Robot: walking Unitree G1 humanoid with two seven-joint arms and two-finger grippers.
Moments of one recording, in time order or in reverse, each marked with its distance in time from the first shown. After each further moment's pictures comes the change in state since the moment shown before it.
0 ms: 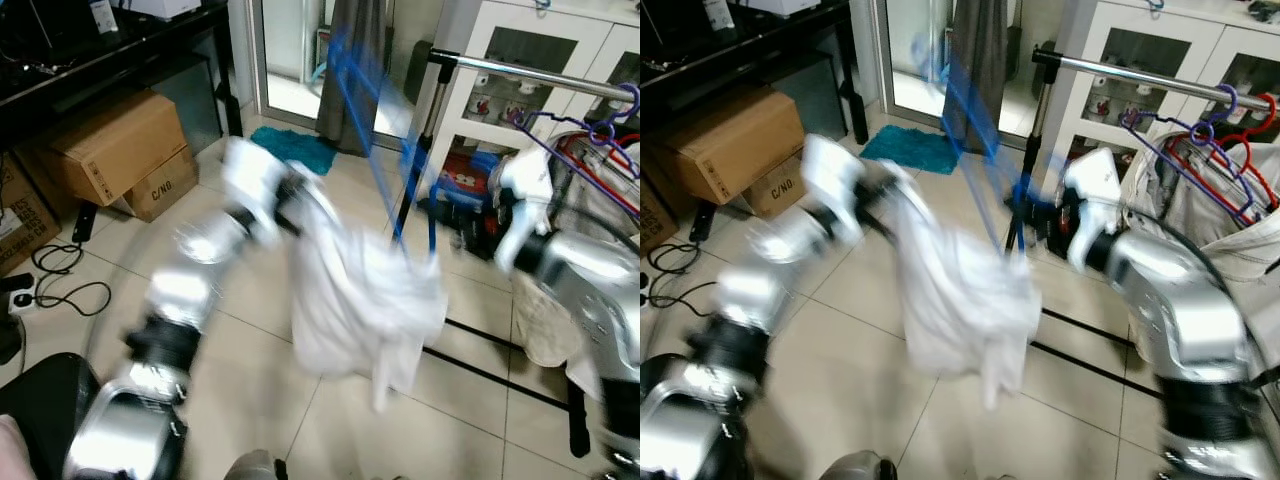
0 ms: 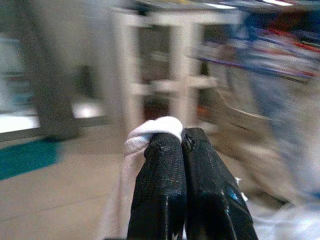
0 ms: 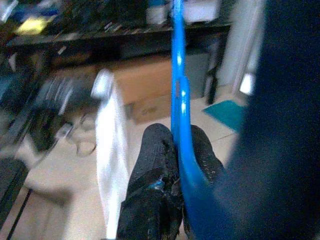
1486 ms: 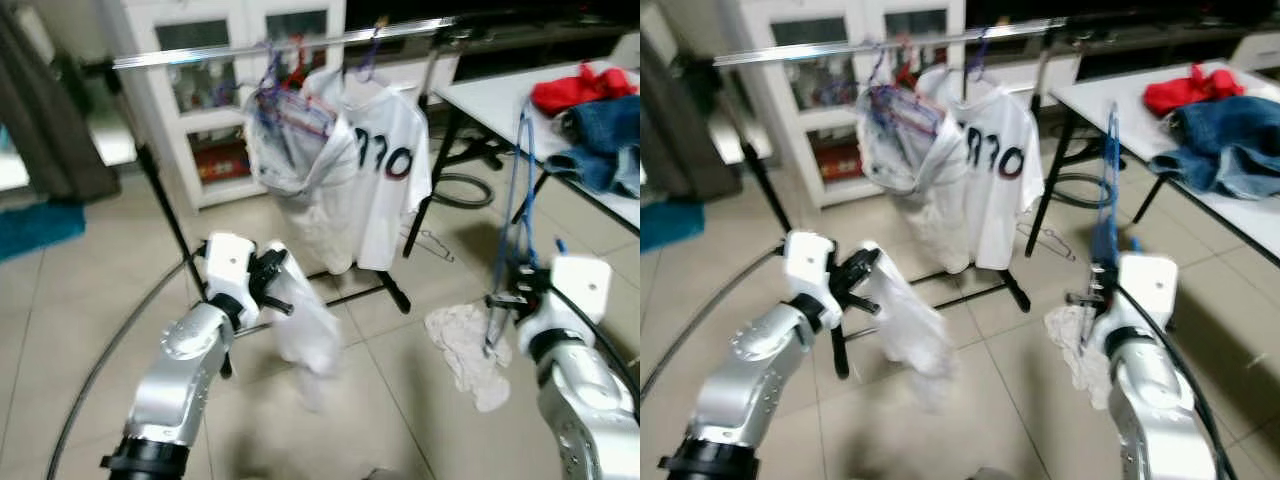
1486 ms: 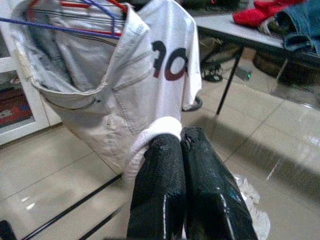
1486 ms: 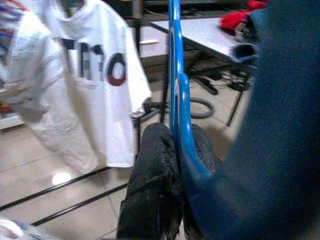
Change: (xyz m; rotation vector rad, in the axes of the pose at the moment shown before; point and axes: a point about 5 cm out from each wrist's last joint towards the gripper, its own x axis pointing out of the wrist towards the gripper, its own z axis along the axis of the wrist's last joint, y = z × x) left arm -0.070 -0.018 -0.058 -0.178 0.089 0.364; right arm -0.074 0.019 -0.081 0.021 0.109 -0.757
